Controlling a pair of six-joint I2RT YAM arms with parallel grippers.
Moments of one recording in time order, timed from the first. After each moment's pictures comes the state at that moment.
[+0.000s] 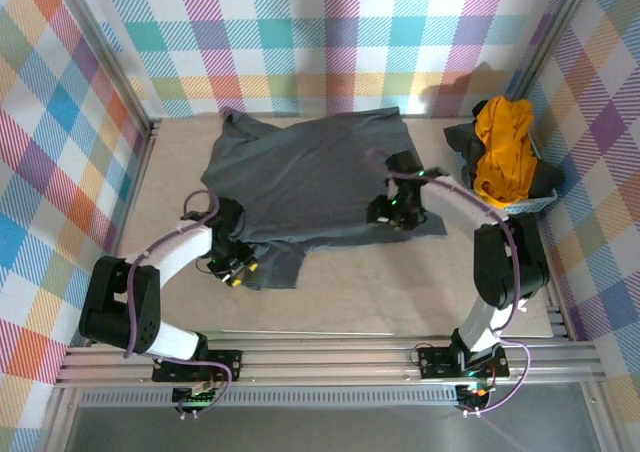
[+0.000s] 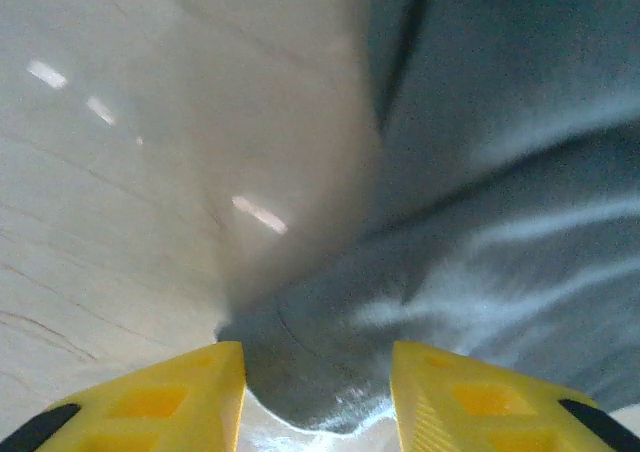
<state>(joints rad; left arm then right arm) -0.31 1.44 0.79 -0.83 0.19 -1.05 0.47 1.71 1.19 -0.76 -0.27 0.46</state>
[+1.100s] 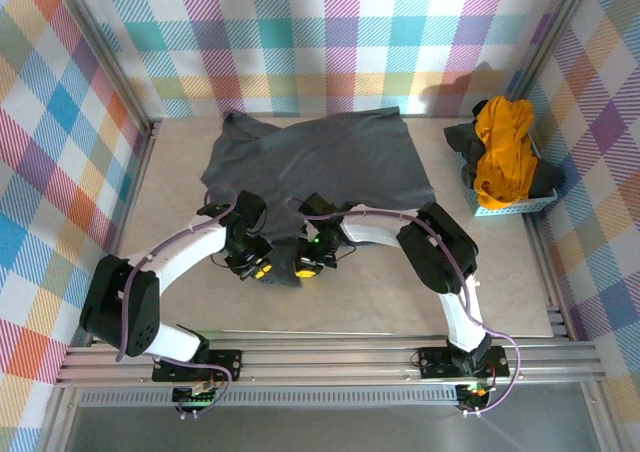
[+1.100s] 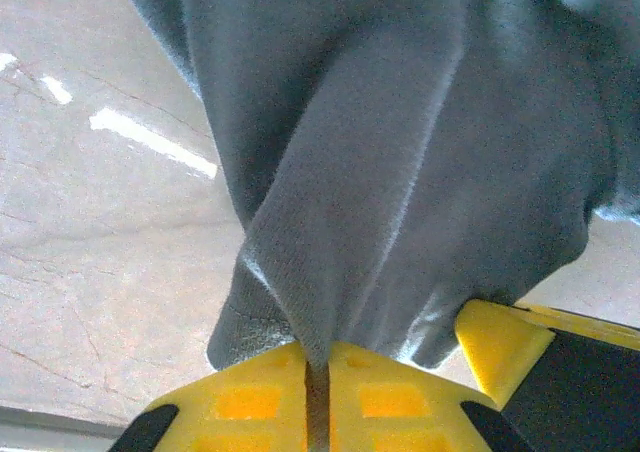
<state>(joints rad) -0.44 1.44 0.94 -0.94 0.23 -1.10 0.82 2.00 1.30 -0.56 -0.56 0.86</state>
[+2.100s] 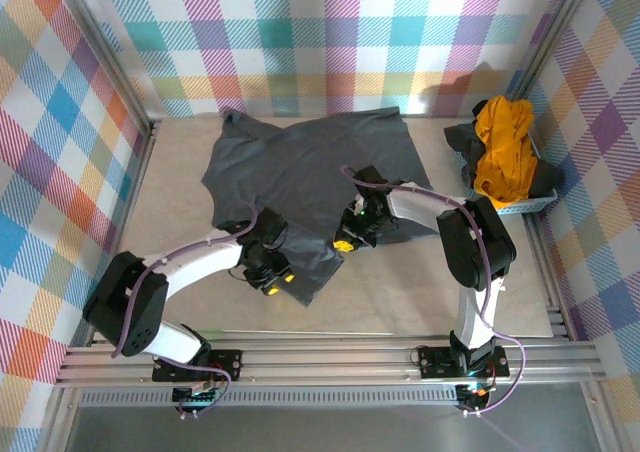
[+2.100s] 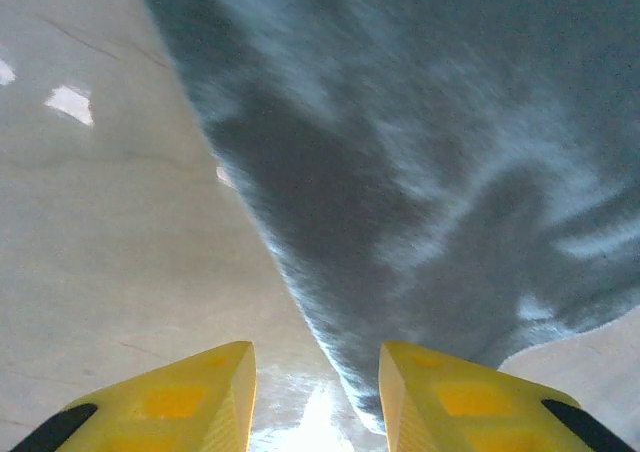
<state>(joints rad) -0.63 1.48 0.85 -0.74 0.25 -1.24 0.54 1.91 1.25 -0.69 -0.64 0.82</state>
